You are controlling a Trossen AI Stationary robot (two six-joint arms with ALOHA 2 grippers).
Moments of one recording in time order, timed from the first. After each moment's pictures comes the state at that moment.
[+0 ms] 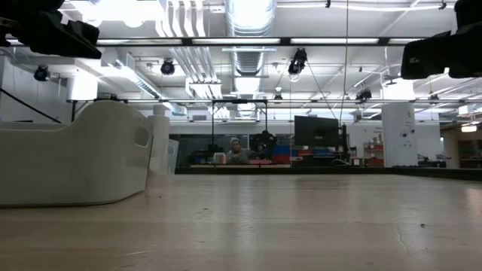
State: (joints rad) left arm -0.16 0.32 0.48 -0.61 -0.19 0.26; right arm 0.22 0.00 0.01 0.01 -0.01 -0.20
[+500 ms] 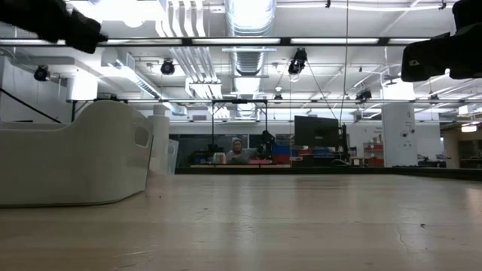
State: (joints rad) left arm -0.16 0.32 0.48 -0.51 -0.19 0.20; right arm 0.22 0.00 0.01 0.00 0.00 -0.16
